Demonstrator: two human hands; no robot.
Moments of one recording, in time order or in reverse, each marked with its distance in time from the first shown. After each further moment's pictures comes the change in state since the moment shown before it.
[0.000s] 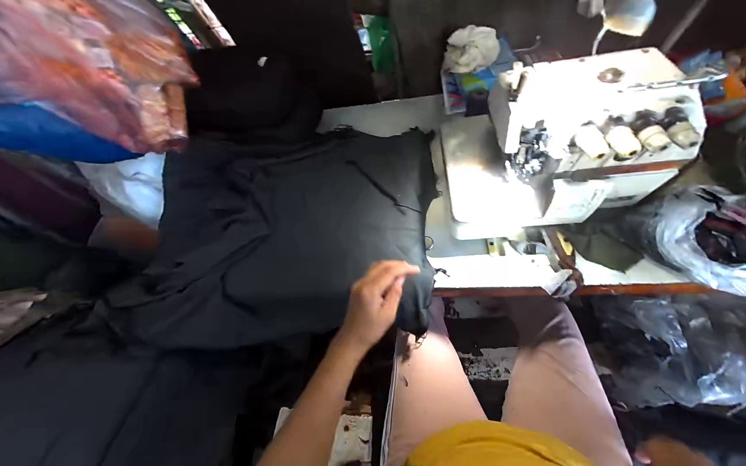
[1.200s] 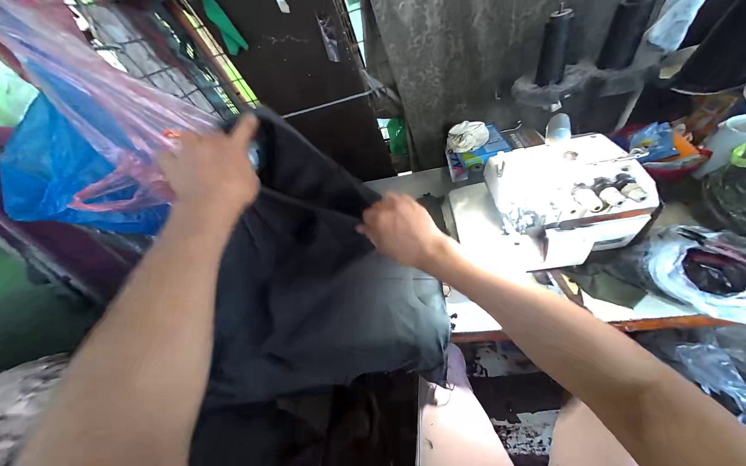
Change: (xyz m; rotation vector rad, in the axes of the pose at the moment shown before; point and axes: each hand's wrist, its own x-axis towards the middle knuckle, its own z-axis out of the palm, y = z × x) left_hand 0.223 0.029 -0.258 1.210 0.029 -0.391; right_hand 0.226 -0.387 -0.200 -0.157 0.830 -0.981
